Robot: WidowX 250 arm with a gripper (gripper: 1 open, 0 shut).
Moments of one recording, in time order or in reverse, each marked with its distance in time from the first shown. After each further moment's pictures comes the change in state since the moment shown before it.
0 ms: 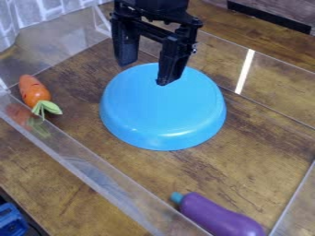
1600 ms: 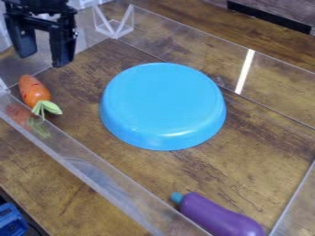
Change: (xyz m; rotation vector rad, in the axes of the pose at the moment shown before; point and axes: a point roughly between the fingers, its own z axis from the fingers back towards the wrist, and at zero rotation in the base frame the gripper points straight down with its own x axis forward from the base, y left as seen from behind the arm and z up) arm -0.036 0.126 -0.029 -0.043 0.008 0.228
